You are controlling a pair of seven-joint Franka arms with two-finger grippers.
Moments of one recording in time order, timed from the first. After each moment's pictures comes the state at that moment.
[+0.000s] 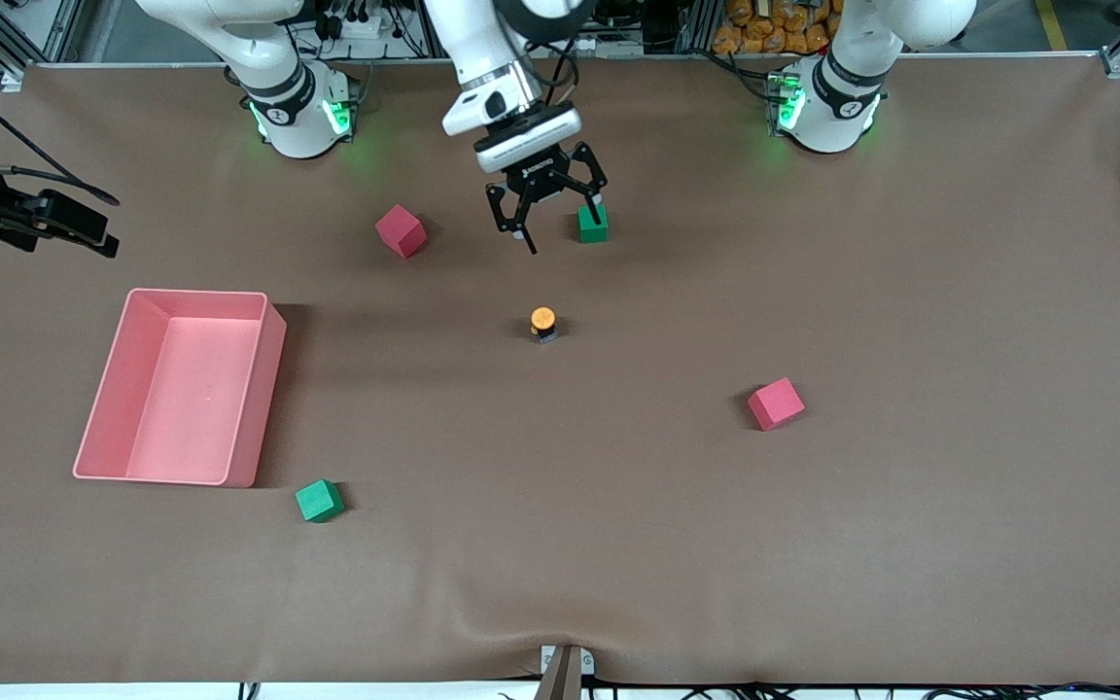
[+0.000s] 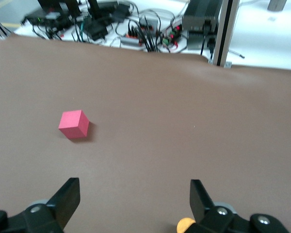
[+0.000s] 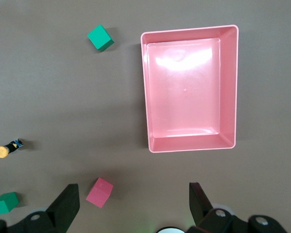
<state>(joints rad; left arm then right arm) -1.23 0.38 0.12 -1.56 0.71 1.81 -1.66 0.01 0.01 -0.01 -1.51 0.06 1.44 0.11</state>
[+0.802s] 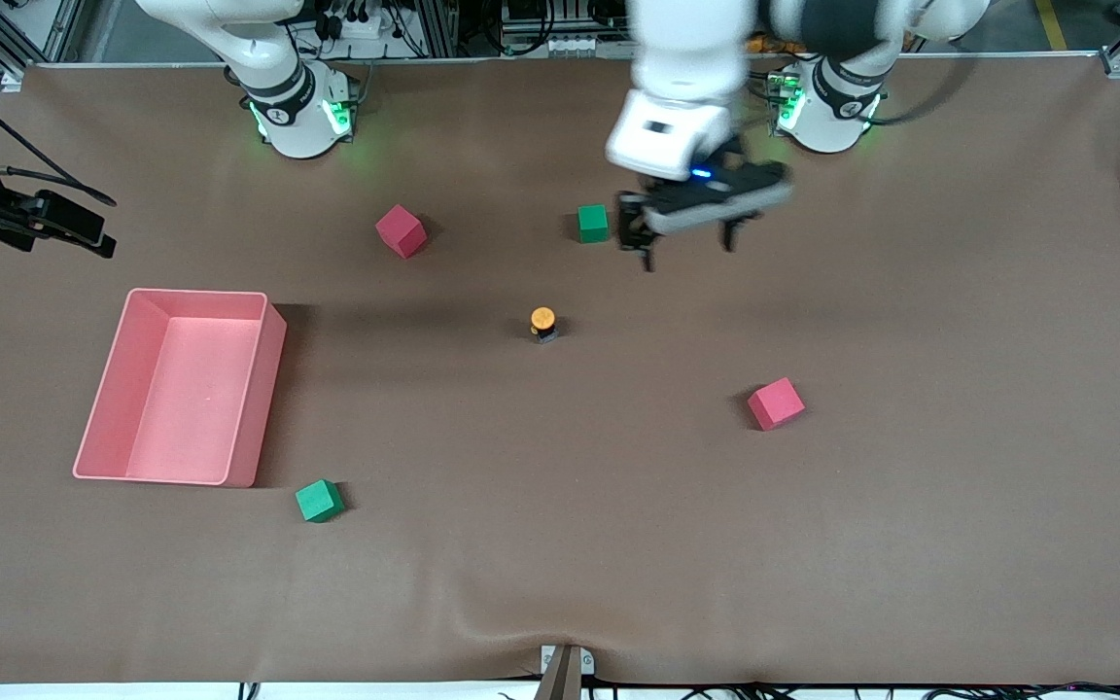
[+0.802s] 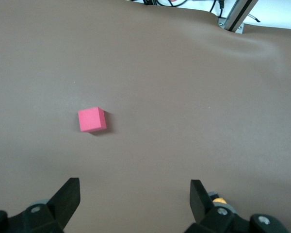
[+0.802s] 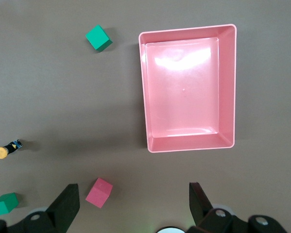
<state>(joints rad) -0.78 0.12 0.12 -1.56 0.19 1.83 -0.89 0.01 0.01 -0.02 -1.51 0.06 1.44 0.11</state>
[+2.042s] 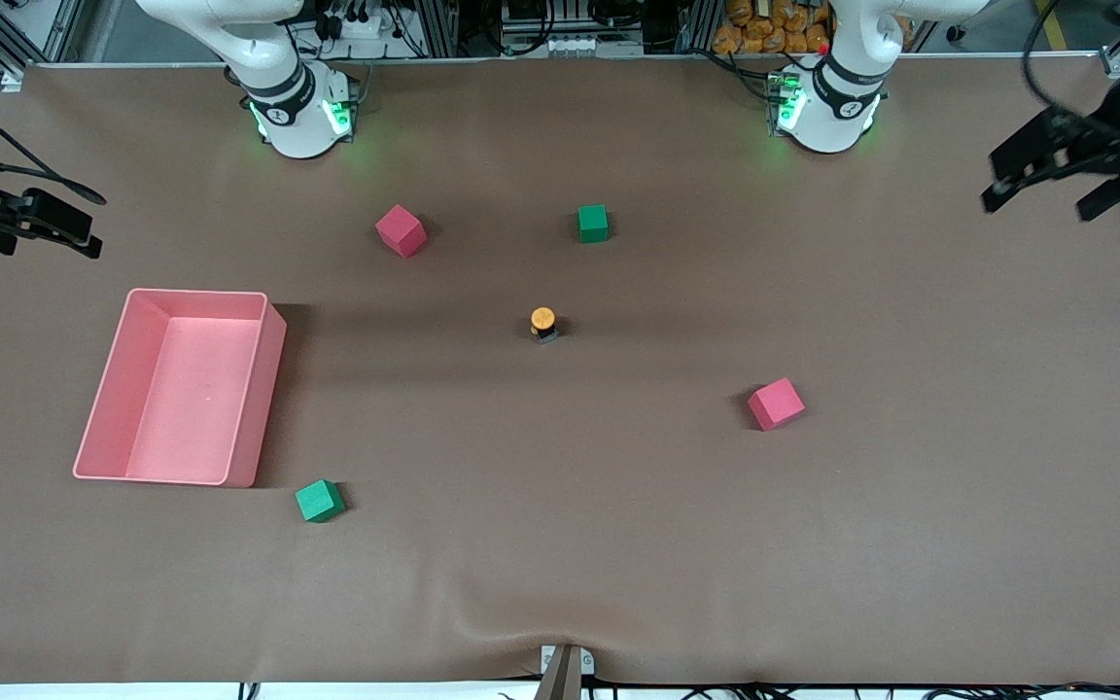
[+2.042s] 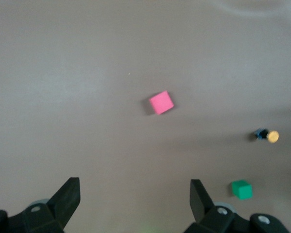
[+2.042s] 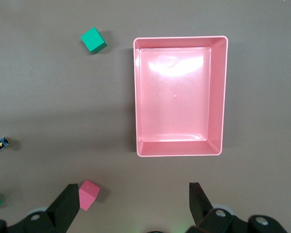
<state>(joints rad) -0.23 -0.04 0.12 -1.41 -0.08 1.43 -0.04 0.01 0.01 -0.02 -1.50 0.02 1.45 0.05</state>
